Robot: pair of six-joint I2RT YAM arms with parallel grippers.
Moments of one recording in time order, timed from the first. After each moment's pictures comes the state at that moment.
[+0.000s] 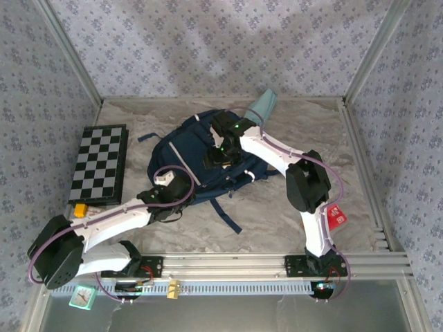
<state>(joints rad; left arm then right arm) -0.83 1.18 0.59 -0.40 -0.29 -1.25 0.69 2.06 1.79 -0.95 -0.23 0.37</state>
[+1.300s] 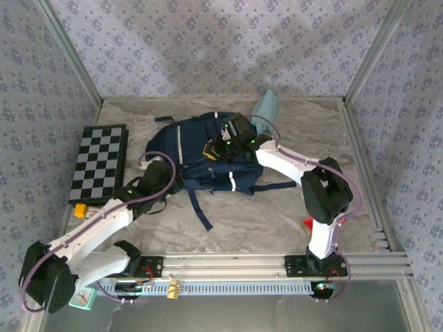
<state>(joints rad) -0.66 1.00 0.65 -0.45 -0.18 -0.93 0.65 1.84 1.39 -0.23 -0.44 1.09</state>
